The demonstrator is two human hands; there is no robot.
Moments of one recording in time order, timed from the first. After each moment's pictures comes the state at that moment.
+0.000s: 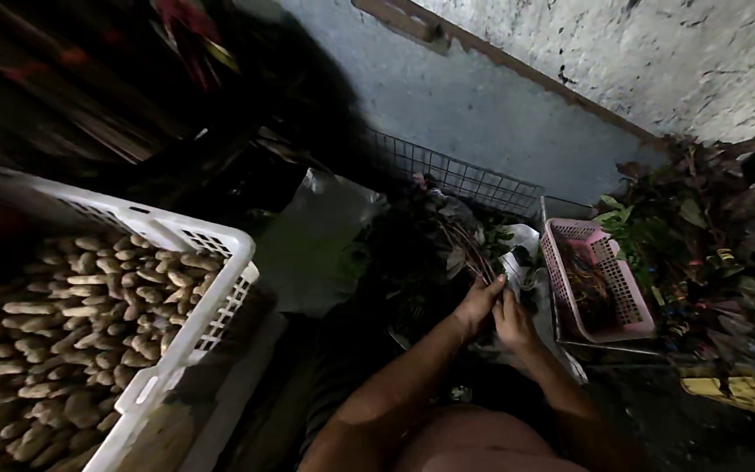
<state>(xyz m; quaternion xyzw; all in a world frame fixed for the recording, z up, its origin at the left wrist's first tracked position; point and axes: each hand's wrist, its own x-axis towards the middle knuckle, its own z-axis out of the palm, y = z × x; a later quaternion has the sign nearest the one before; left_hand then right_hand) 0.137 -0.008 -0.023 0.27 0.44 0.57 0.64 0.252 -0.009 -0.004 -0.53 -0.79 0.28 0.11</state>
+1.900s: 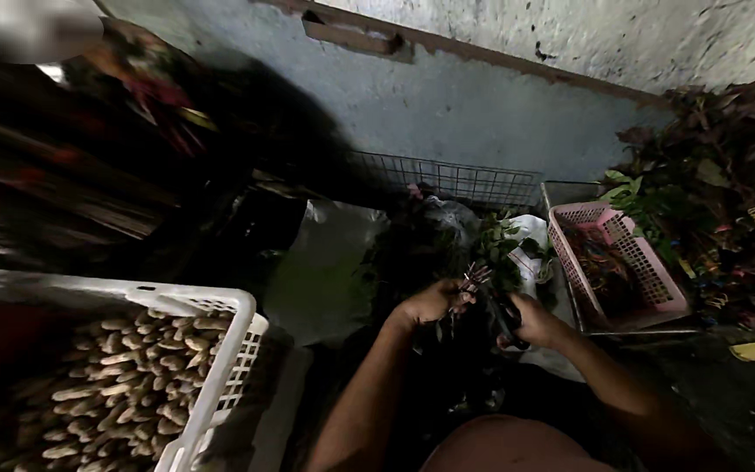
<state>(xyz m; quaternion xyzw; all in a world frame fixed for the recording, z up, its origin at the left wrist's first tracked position) 0.009 -0.018 0.006 0.55 0.49 0.28 0.62 0.277 0.035 -0.017 -0.39 -0.83 0.40 0.04</state>
